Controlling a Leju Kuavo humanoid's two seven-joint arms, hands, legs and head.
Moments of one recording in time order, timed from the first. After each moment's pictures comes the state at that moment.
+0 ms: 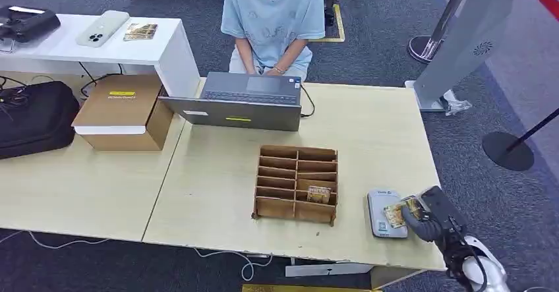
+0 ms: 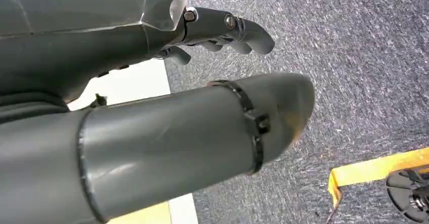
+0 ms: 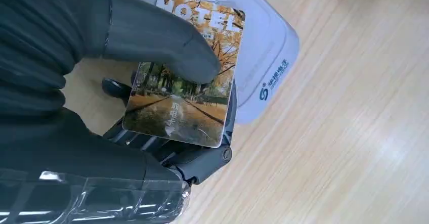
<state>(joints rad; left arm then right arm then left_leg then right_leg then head) -0.04 -0.14 0.91 -0.22 -1.50 0.06 0.09 0.01 -0.39 -0.02 -1.20 0.13 0.29 -0.09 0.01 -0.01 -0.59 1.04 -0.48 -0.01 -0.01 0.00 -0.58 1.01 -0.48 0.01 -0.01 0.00</state>
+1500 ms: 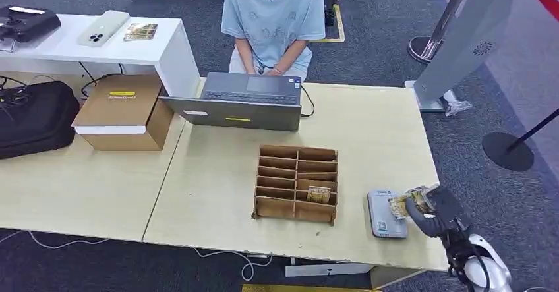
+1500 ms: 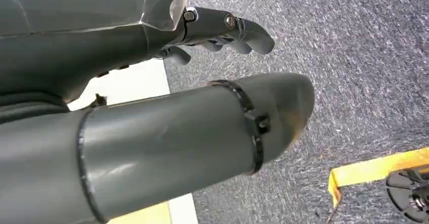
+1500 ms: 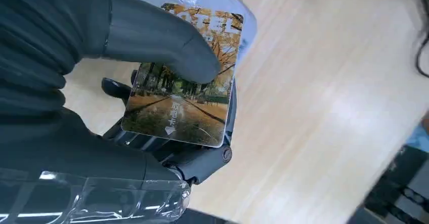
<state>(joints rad) -0.04 -0.15 0.91 -0.22 -1.51 0.06 0.09 0.04 -0.38 -0.06 -1.33 0.17 0.21 -0.12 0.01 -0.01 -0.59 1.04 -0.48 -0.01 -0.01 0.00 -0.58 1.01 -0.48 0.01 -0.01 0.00</state>
